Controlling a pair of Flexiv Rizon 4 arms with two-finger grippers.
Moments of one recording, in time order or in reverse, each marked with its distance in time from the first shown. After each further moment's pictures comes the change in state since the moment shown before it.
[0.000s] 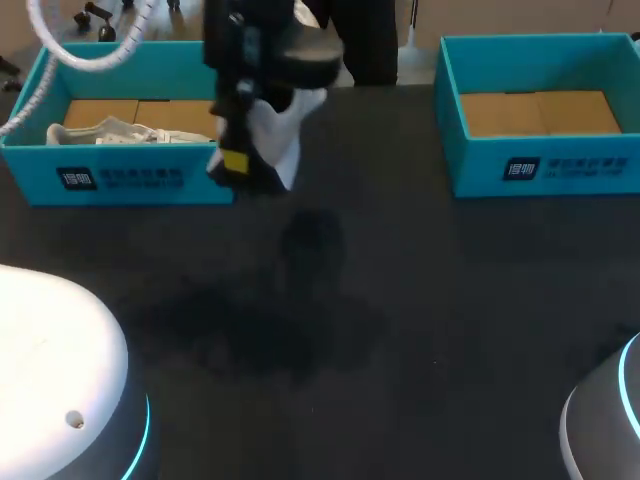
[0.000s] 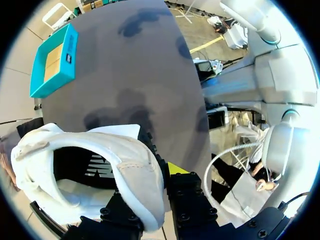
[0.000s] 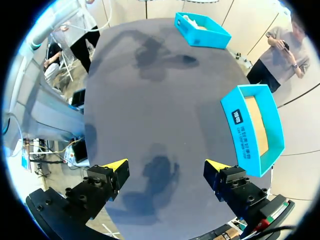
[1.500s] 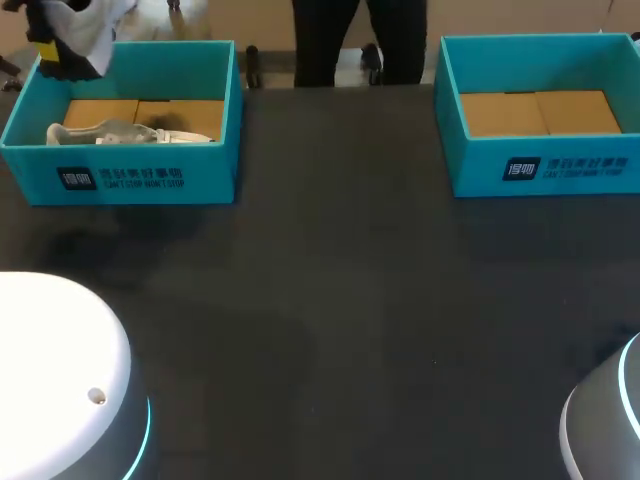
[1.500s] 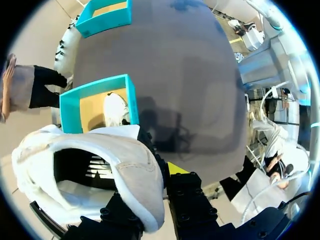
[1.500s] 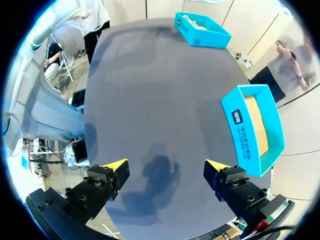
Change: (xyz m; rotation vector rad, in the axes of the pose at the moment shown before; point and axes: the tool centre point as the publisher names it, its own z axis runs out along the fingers) left arm -0.181 0.305 0.039 0.036 -0.091 -0.111; right arm 0.000 0.000 0.000 0.000 0.000 0.000
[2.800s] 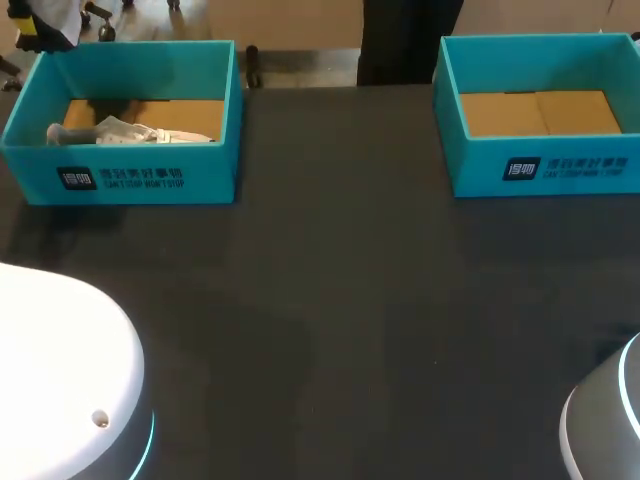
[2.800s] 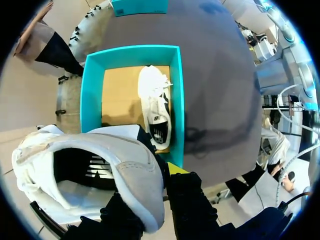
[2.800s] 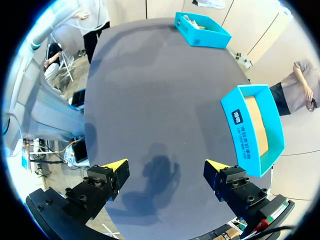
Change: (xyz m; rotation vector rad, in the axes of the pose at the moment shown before) left arm -0.123 0.089 0.039 0.024 -0.006 -0.109; right arm 0.000 0.000 0.000 0.000 0.000 0.000
